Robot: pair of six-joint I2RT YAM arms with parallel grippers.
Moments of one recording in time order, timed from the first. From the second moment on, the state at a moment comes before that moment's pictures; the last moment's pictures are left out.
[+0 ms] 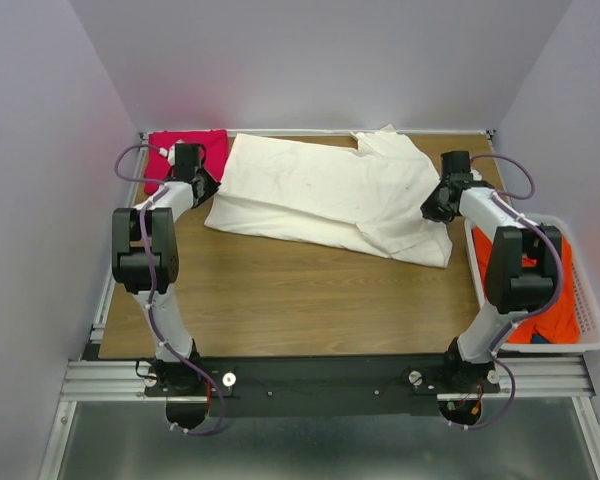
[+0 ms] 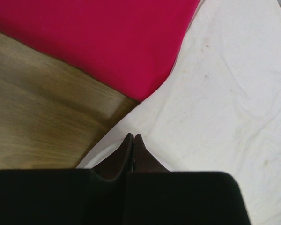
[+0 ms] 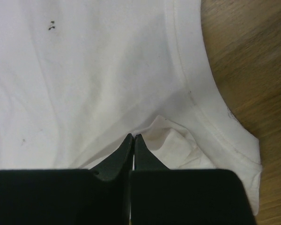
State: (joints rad) left arm 0.01 1.94 1.33 -0.14 -0.03 -0.68; right arm 0.01 1.75 1.21 -0.46 0.12 0.67
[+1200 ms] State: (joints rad) left arm -0.07 1.67 0.86 -0.04 -0.22 -0.89; right arm 0.51 1.80 1.21 -0.41 0.18 0.63
